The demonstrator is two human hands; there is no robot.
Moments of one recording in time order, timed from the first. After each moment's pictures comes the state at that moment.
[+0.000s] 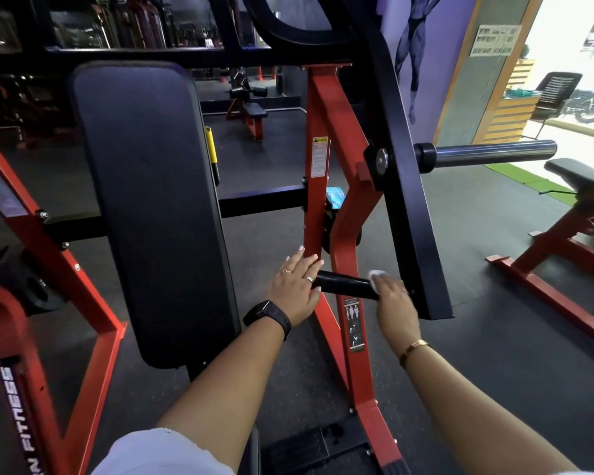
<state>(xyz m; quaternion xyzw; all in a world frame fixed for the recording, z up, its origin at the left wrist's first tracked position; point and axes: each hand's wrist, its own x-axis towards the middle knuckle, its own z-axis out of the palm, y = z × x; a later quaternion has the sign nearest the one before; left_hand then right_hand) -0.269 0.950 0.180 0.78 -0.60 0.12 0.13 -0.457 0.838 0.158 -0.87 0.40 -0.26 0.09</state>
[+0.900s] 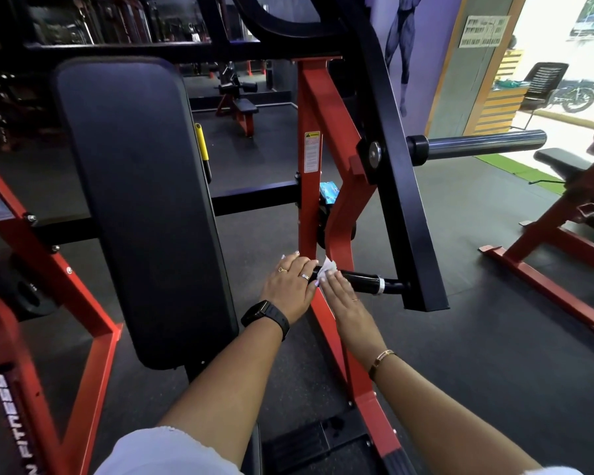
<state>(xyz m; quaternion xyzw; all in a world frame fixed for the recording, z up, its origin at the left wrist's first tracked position) -0.268 0.951 0.173 0.77 -0.60 0.15 0.14 -0.427 0.884 0.134 -0.93 0.22 -0.28 0.08</state>
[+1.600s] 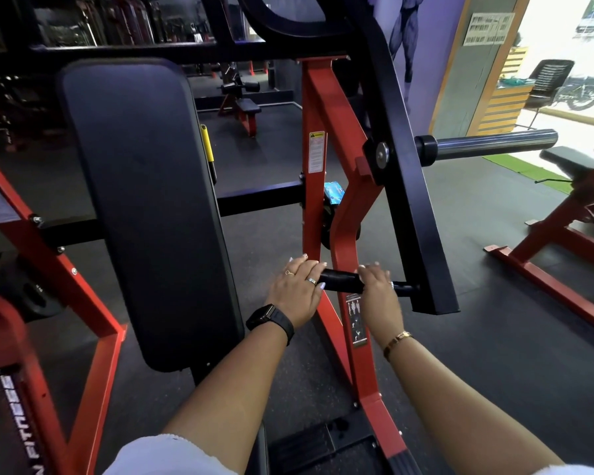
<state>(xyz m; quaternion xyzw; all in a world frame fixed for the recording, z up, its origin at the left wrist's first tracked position) -0.264 0.954 0.172 0.76 -0.62 0.15 0.16 -0.420 0.855 0.163 -0.86 0.41 -0.28 0.14</state>
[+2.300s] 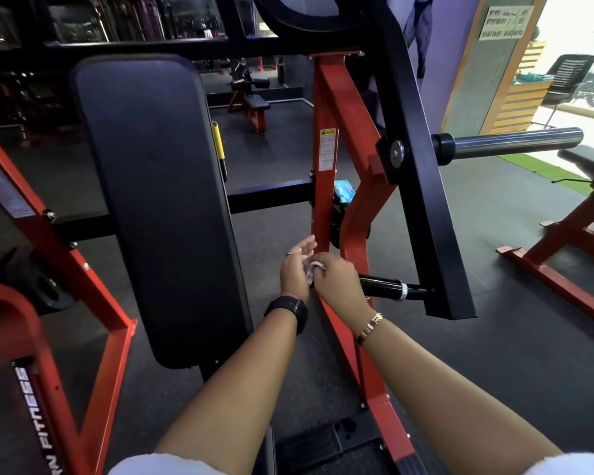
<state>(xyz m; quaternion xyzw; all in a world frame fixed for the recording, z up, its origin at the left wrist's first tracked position) -0.272 0.938 0.218 0.56 -0.19 -0.30 0.75 -0.342 0.898 0.220 -0.86 0.33 -0.29 0.25</state>
